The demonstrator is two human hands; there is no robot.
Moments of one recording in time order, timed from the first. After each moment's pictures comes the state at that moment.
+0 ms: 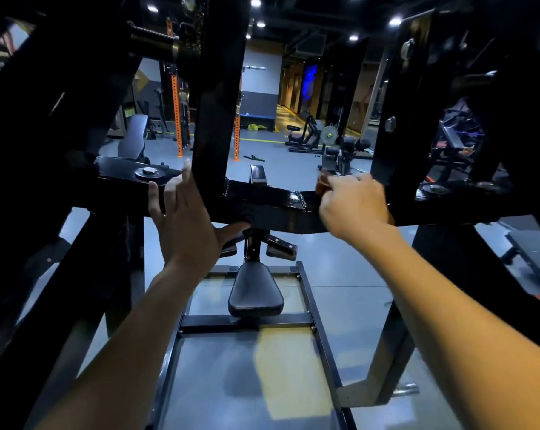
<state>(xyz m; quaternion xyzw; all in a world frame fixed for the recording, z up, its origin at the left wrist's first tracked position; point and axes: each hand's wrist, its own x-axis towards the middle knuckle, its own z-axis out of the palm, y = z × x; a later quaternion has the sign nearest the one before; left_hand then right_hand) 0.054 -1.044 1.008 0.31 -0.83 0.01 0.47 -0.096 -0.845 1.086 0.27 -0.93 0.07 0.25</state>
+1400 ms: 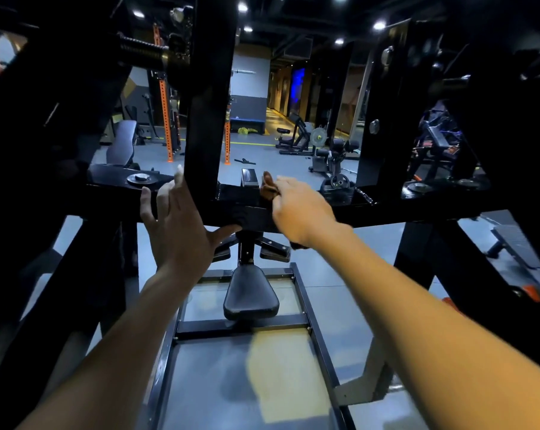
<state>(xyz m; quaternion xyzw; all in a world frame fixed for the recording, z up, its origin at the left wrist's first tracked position) 0.058 -1.041 1.011 0.31 -0.83 0.01 0.46 -0.081 -0.891 1.072 0.43 -0.87 0.17 0.15</state>
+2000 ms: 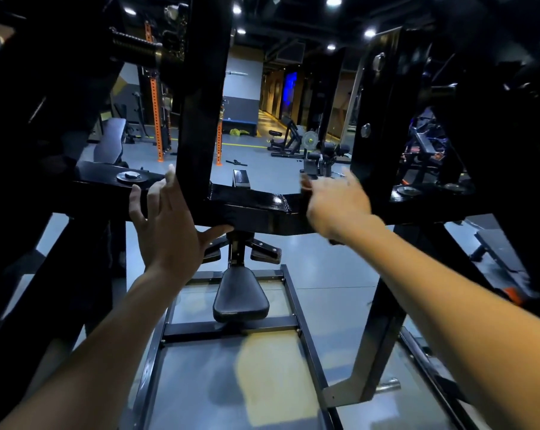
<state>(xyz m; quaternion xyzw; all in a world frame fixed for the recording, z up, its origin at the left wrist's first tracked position) 0.060 -1.042 1.012 0.31 -0.84 0.03 0.44 -0.114 -0.842 1.091 0.34 -0.91 -0.01 0.23</state>
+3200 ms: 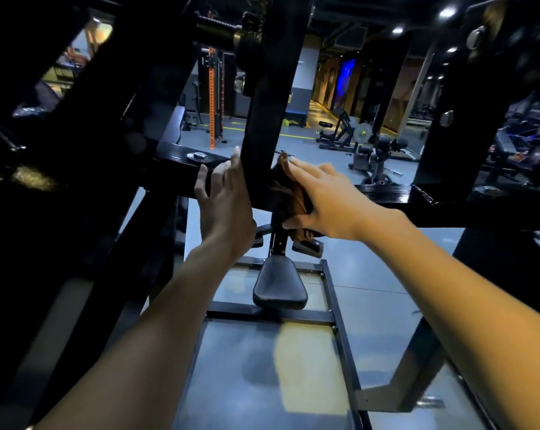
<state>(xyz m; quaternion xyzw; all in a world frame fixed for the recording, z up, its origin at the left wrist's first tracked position) 0.073 -1.034 1.027 0.34 -0.88 0.02 0.32 -0.070 -0.902 1.081 0.59 -0.80 0.05 0.12</state>
